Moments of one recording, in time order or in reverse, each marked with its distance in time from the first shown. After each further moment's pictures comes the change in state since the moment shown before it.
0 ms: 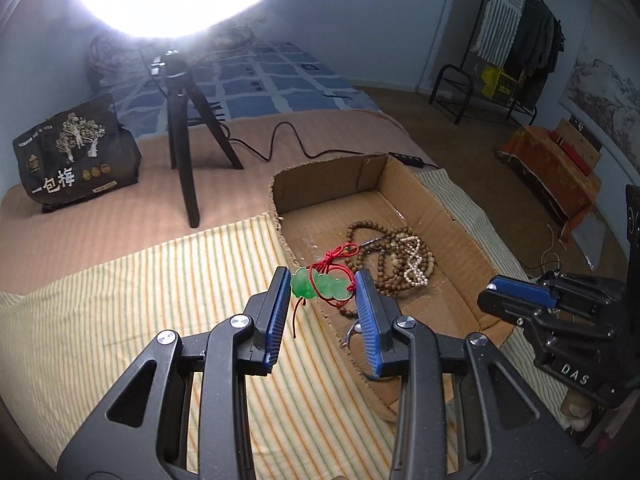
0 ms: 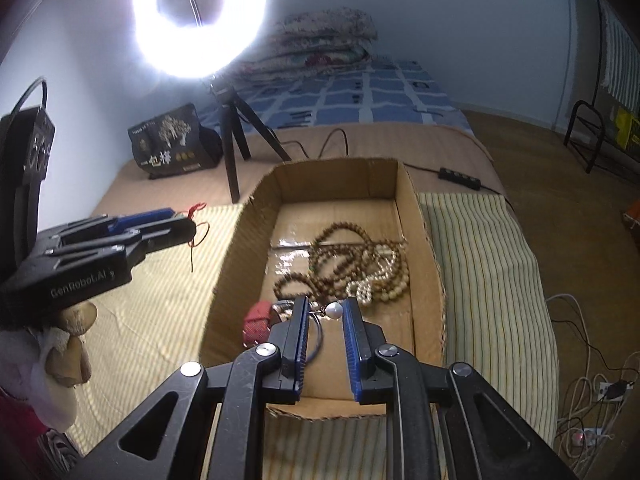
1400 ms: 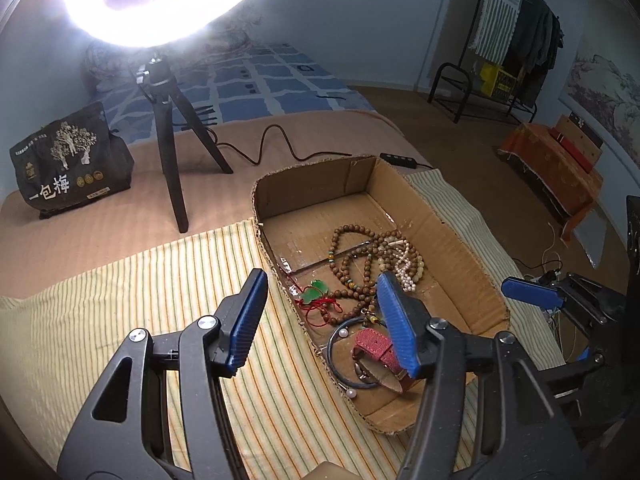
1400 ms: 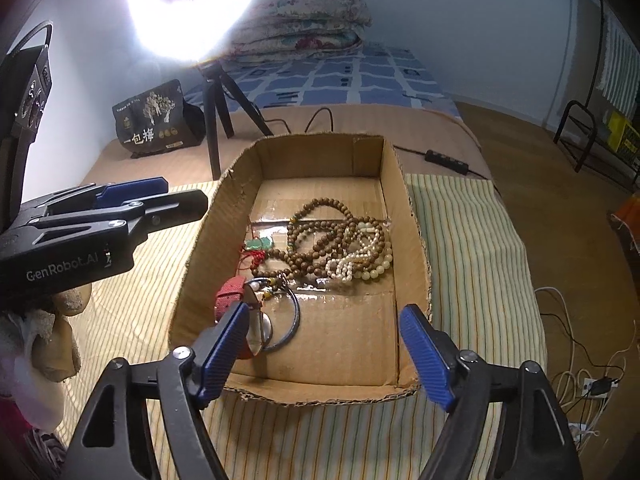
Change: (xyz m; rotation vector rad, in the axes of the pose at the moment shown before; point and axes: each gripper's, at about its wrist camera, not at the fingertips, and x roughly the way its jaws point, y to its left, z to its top) left arm -0.002 -0.018 0.003 0.013 -0.010 0.010; right arm 0.002 0.000 -0.008 -0.022 0.030 -0.065
